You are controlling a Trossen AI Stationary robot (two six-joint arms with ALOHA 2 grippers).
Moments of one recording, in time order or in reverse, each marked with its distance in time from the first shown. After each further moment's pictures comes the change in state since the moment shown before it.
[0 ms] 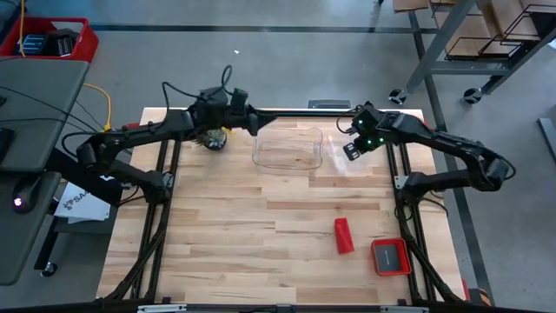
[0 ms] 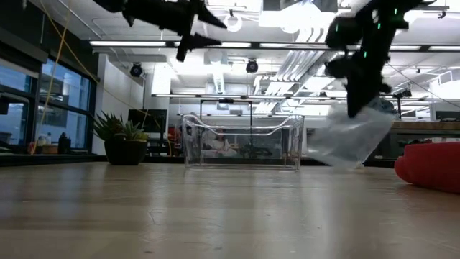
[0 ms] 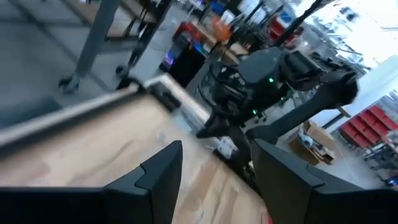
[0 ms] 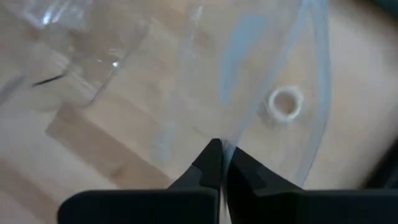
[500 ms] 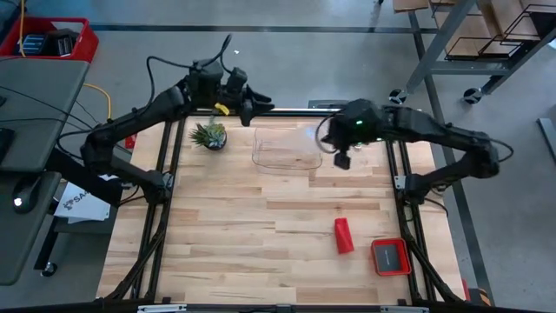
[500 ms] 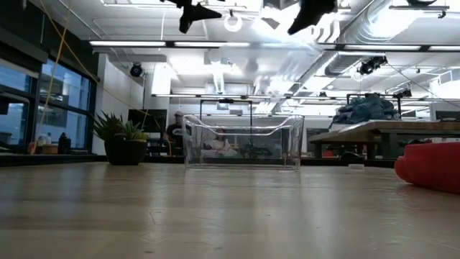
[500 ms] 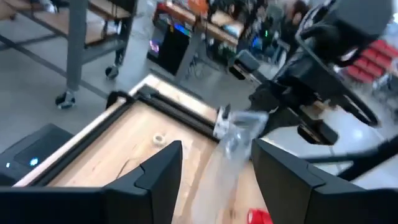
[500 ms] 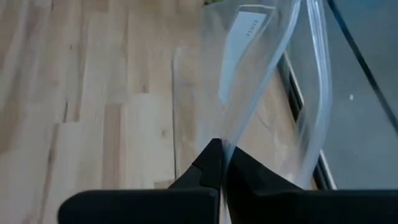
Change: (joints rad) left arm 0.052 0.052 0.401 -0.457 0.166 0.274; right arm 0.412 0.131 0.521 0.030 0.001 -0.499
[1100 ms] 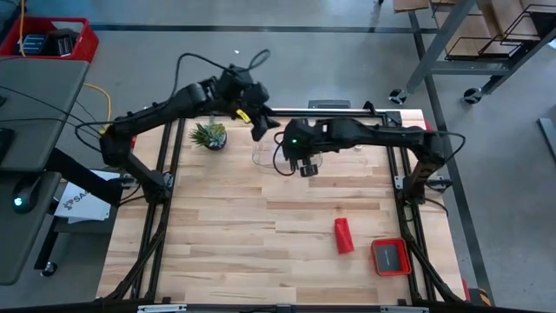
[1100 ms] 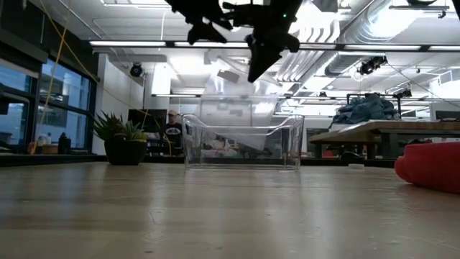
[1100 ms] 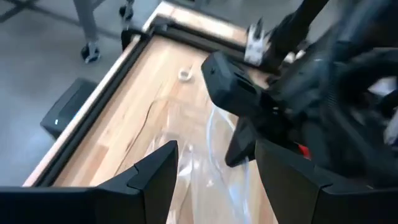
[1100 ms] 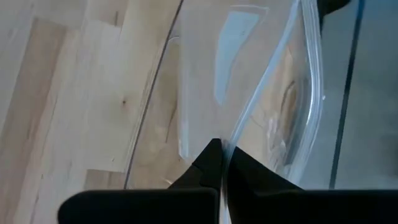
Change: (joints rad) left arm -0.069 0.178 0.179 -0.341 -0.114 0.276; right arm 0.073 0.490 0.257 -0.062 0.183 -0.324
